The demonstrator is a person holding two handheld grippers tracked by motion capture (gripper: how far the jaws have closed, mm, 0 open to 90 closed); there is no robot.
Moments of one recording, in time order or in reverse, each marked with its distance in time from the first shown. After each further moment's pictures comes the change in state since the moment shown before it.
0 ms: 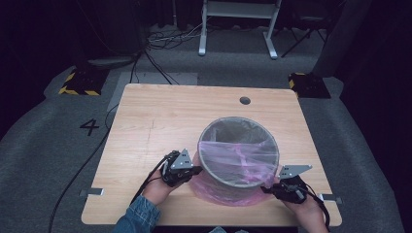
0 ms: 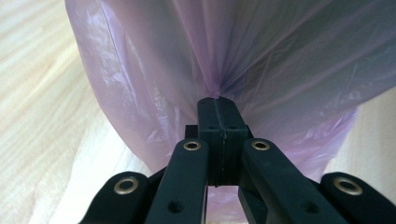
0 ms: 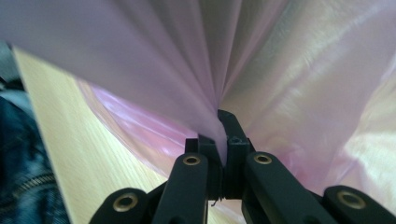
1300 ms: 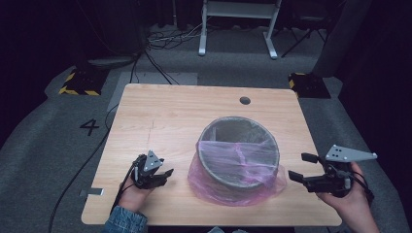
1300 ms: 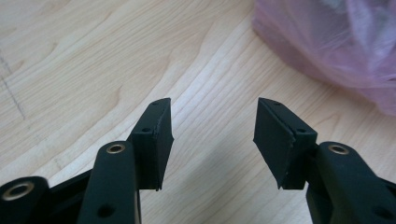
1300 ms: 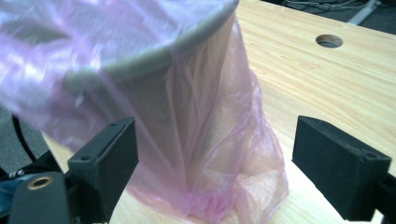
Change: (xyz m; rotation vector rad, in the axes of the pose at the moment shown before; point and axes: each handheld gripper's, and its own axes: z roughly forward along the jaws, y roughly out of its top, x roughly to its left) left arm 0.027 -0.064 -0.043 0.084 0.329 -0.195; right arm 0.006 0.048 -0.128 -0.275 -0.163 0.065
